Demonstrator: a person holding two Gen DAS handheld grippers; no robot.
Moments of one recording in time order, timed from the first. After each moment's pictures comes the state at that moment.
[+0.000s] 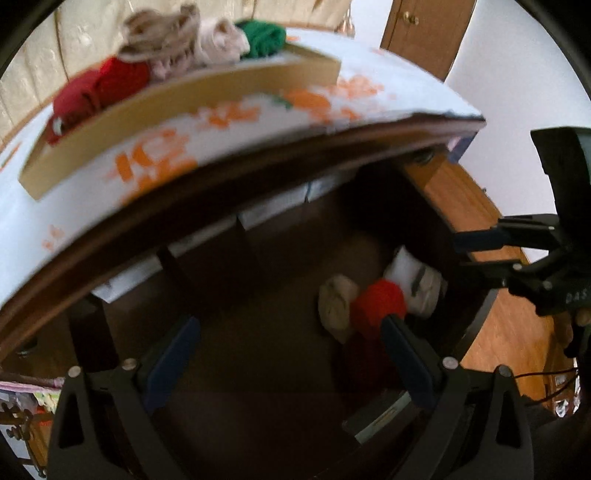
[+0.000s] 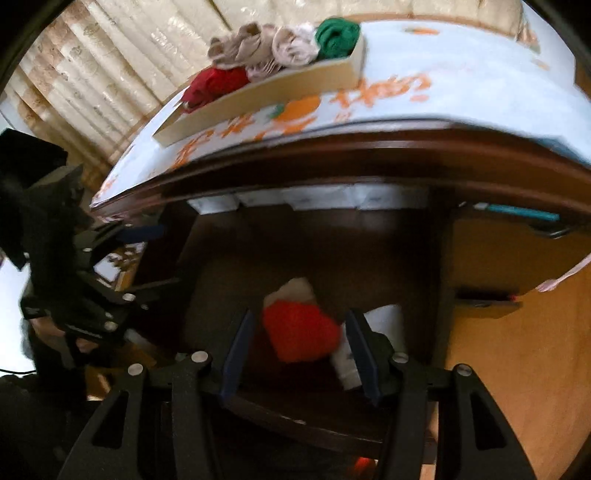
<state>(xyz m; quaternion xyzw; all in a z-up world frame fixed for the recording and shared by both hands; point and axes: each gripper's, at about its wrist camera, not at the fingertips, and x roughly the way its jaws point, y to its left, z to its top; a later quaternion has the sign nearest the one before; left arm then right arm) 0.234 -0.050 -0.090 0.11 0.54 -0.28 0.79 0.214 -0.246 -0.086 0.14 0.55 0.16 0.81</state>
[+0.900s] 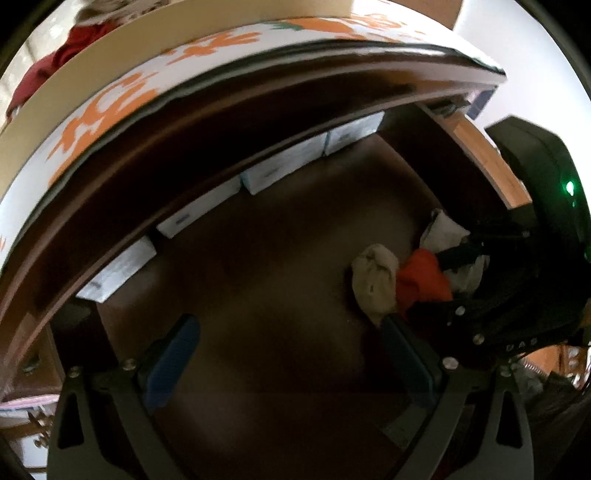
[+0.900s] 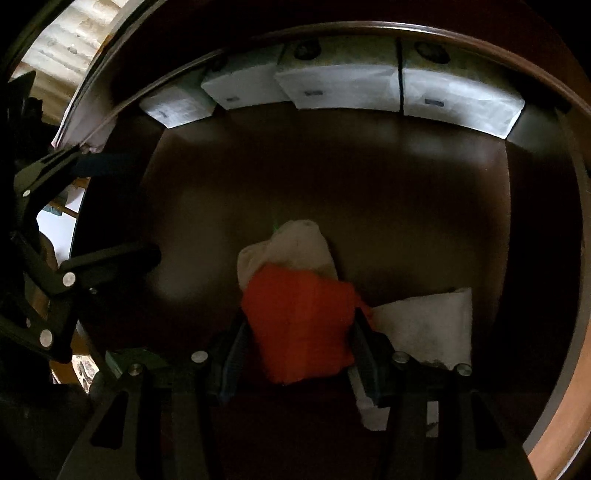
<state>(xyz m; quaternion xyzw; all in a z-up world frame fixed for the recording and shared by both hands) 0.256 -0.066 -0.130 0.18 0.58 -0.28 0.75 0.250 -0.206 -0.180 0.08 0.66 0.18 0.72</state>
